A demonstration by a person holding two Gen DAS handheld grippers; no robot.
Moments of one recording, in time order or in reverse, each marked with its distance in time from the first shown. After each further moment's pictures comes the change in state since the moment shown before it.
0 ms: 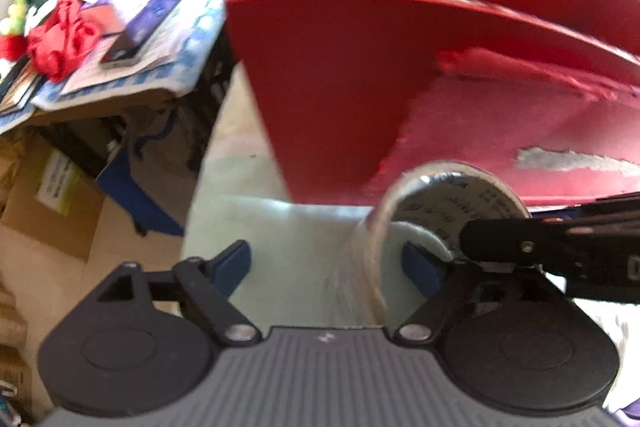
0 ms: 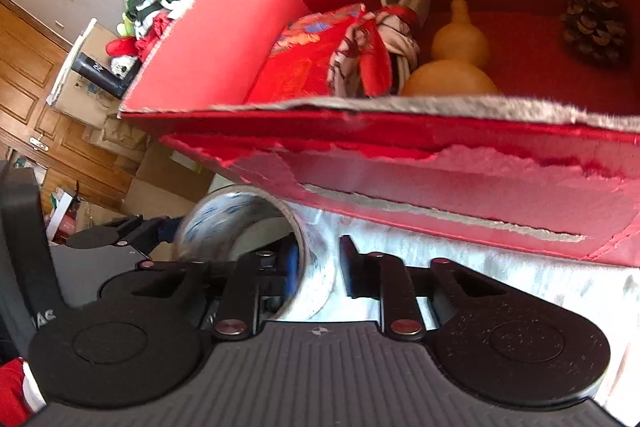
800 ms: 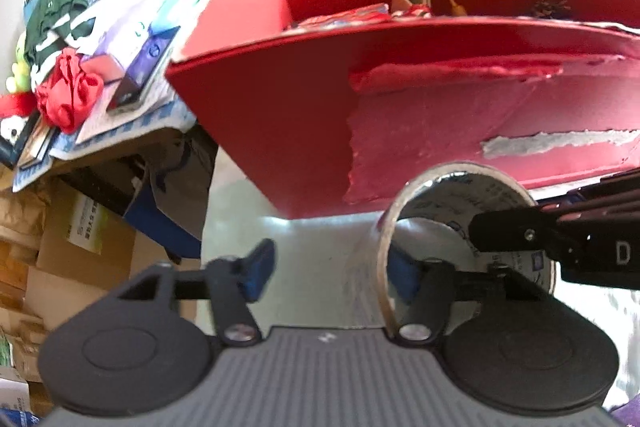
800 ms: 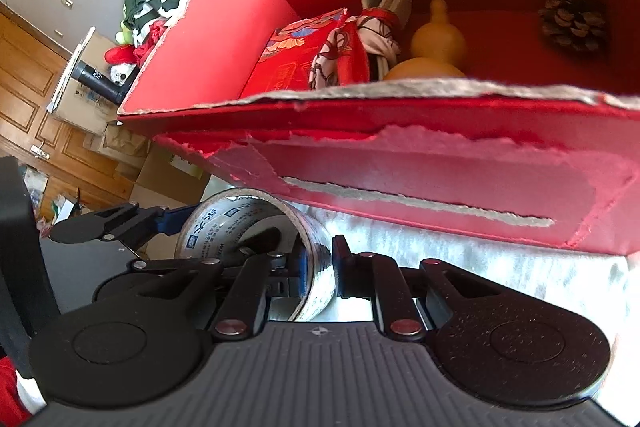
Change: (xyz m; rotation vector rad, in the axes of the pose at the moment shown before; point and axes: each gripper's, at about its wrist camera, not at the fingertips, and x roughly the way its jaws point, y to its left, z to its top) left arm -0.015 -0.031 0.006 0.138 -0.003 0.099; right arm -0.009 -0.010 -0.002 0.008 -0.022 0.001
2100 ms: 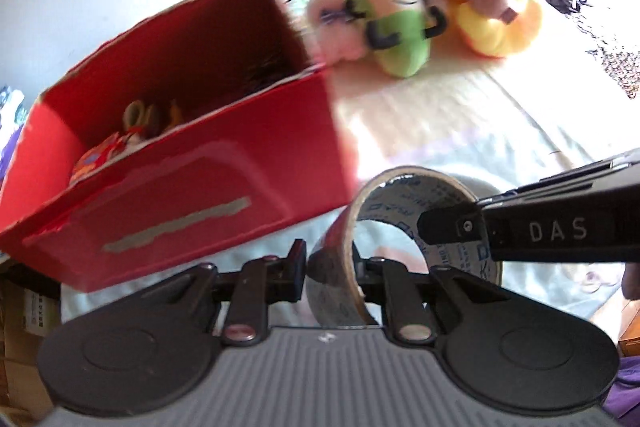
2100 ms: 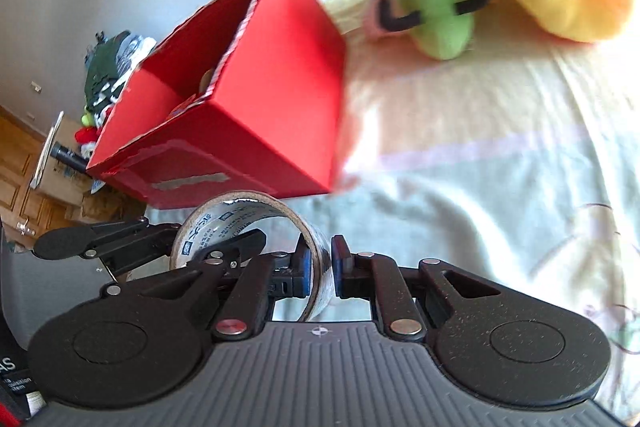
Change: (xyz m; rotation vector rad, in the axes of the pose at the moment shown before) left arm -0.084 -0.201 0.009 0.243 -0.129 -0.206; right arm -0.145 -0.134 -0.064 0.173 -0.178 -0.078
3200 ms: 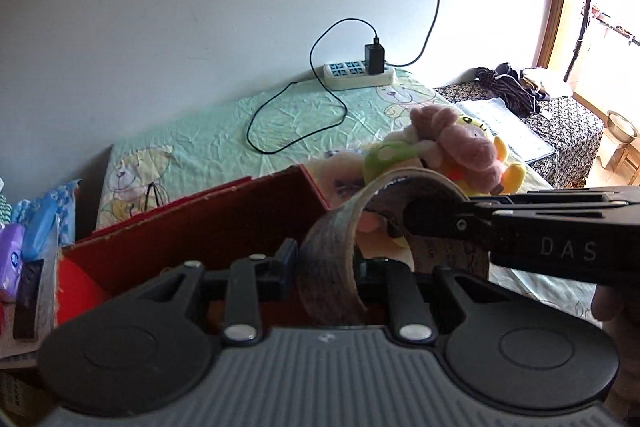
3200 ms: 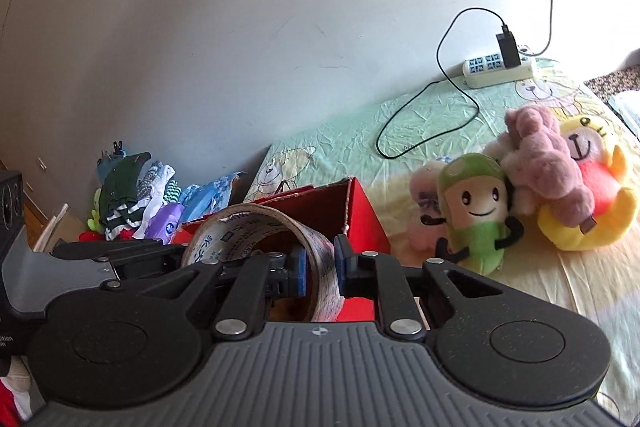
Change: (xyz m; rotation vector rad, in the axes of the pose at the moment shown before) left arm -0.057 0.101 0.100 0.001 -0.249 -0.173; right arm -0.040 0.082 0.083 -0.097 -0.406 -0.044
